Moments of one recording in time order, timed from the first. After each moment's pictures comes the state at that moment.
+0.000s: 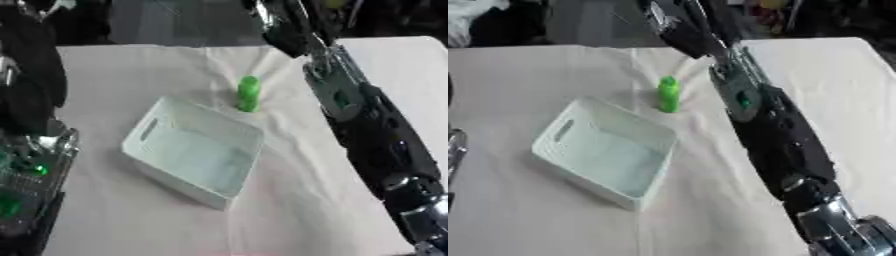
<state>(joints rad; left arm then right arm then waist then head) -0.52 0.37 -0.17 -1.99 -0.13 -0.37 0.40 -1.07 -0.18 0.14 -1.06 0.82 -0.37 -0.25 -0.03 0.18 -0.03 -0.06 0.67</state>
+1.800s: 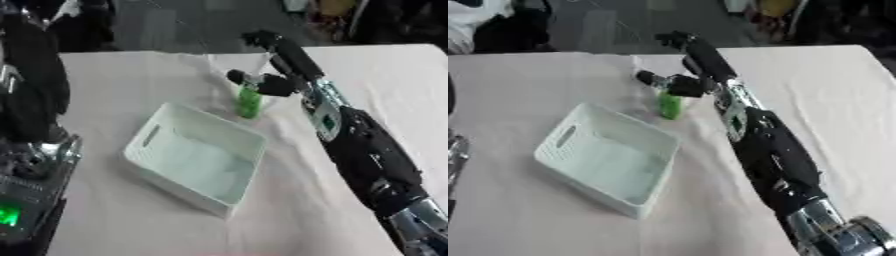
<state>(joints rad) -0.52 0.36 -0.17 -1.99 -0.13 -0.37 0.40 -1.09 -0.14 0.06 -0.77 0.97 -0.37 -0.13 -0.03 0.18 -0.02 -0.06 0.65</state>
